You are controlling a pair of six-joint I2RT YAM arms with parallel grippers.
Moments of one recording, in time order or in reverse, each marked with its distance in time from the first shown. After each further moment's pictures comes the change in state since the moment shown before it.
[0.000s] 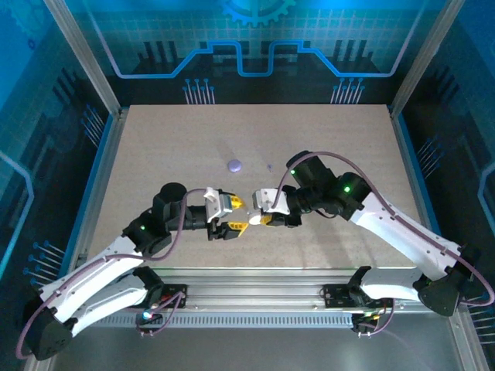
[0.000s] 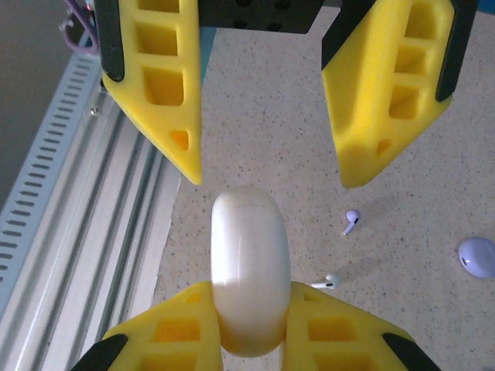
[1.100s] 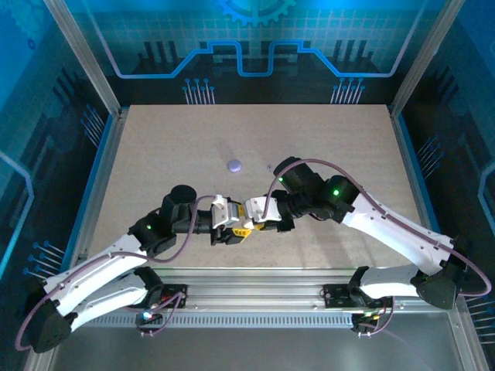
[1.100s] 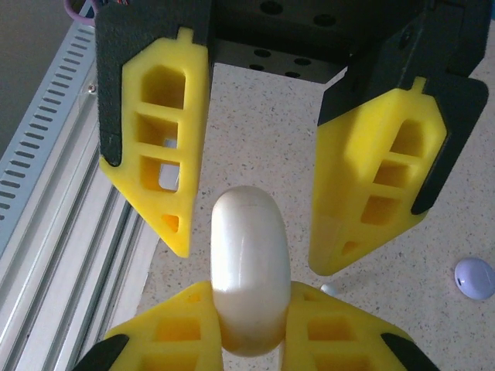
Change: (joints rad) left arm -0.051 0.041 -0.004 -0.023 -0.016 0.060; right arm 0.084 0.043 0.013 0.024 0.063 -0.029
